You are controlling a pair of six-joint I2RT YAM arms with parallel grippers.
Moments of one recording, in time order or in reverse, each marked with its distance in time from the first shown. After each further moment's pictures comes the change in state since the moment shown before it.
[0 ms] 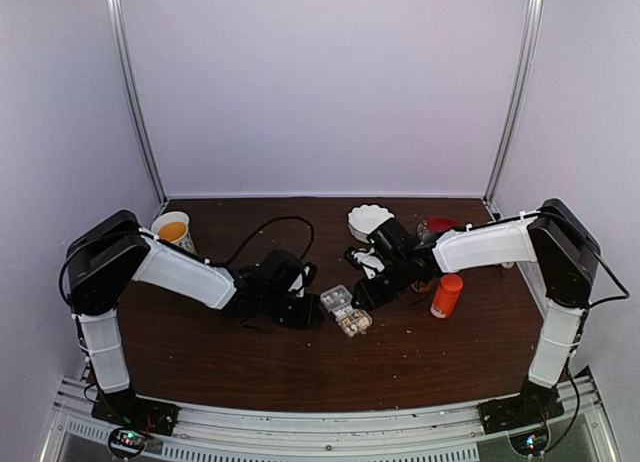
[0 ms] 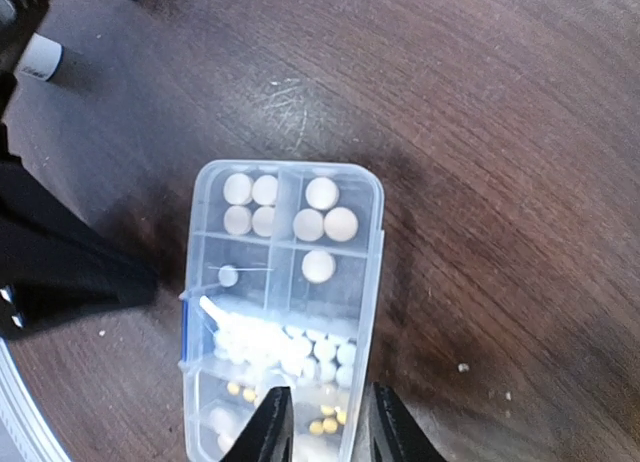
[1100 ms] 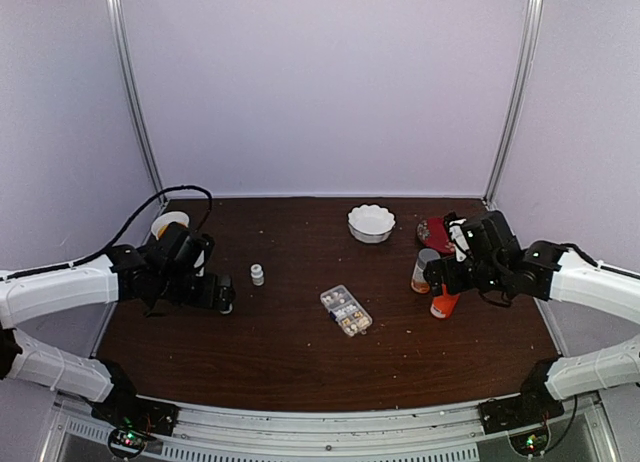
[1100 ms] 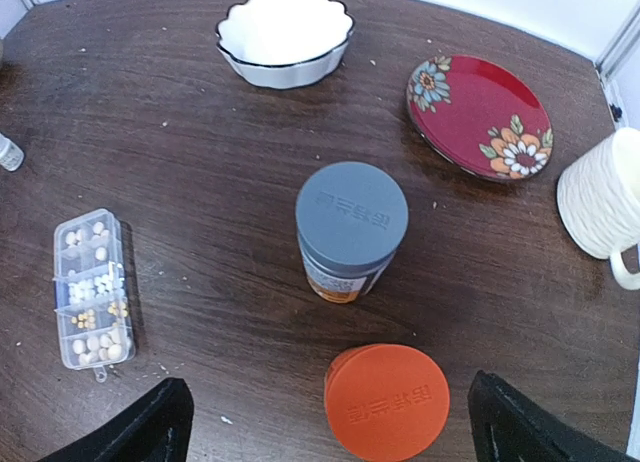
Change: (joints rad) left arm 0.239 -0.765 -0.253 -0.654 -0.398 0.222; right arm -0.076 -0.786 -0.381 -0.148 0.540 0.081
